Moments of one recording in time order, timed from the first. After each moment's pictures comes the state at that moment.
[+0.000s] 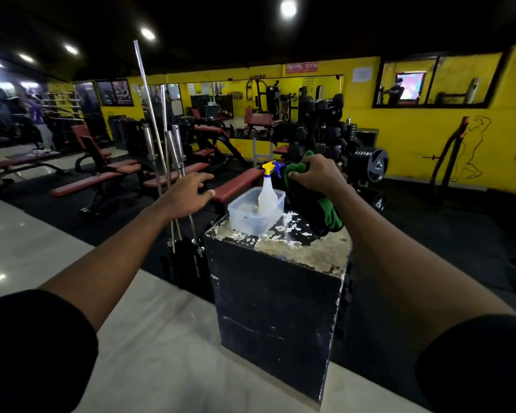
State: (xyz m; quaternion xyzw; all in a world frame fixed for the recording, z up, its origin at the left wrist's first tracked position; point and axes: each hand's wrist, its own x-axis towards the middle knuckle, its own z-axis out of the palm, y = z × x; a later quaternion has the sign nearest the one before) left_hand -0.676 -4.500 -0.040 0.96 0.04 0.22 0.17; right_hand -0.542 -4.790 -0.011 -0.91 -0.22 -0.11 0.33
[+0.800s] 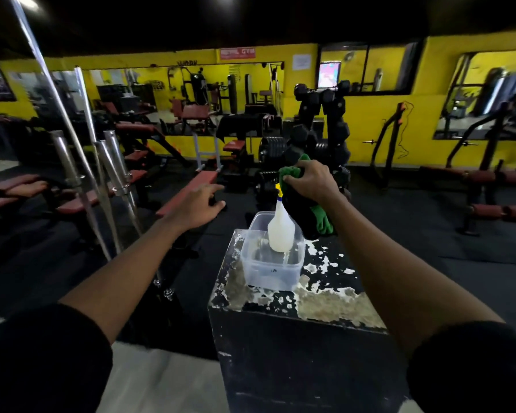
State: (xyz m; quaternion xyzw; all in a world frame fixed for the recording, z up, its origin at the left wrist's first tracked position) left_hand -0.306 -4.236 -0.094 0.96 -0.11 0.16 0.22; right_hand -0.277 -4.529 -0.051 -0.93 -0.08 -0.18 0.32
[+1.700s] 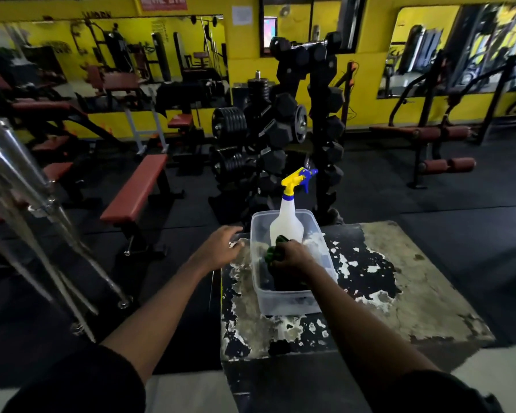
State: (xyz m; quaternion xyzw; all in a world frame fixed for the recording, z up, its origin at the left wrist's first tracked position) left_hand -0.118 -4.215 -0.256 0.93 -0.22 -0.01 0.29; right_hand -0.145 -4.451 -0.301 -0.97 0.00 0.07 0.23
